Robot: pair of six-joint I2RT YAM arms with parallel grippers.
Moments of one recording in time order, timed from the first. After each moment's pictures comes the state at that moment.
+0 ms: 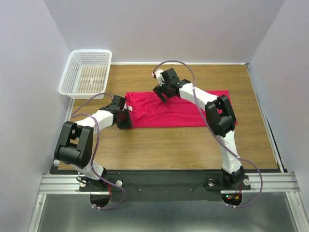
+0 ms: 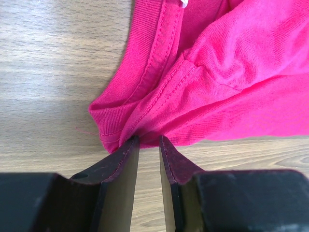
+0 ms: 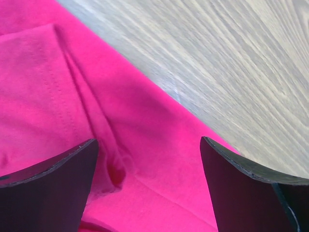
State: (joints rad) left arm -0.30 1.56 0.83 -0.35 0.07 -0.53; right arm 0.56 2.24 1.83 -0.42 0.16 -0.30
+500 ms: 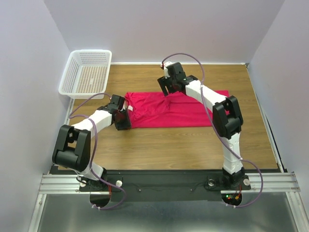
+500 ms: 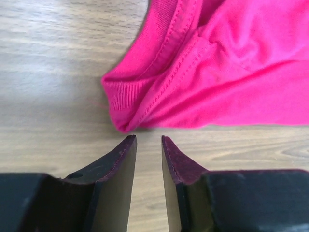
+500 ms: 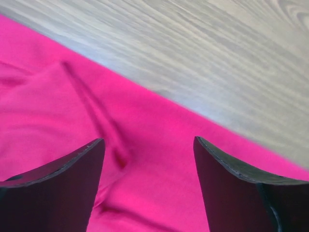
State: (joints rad) left arm -0.30 1.52 0.83 -0.44 0.06 -0.53; right arm 0.52 2.17 1.82 -0.42 0.14 -0.08
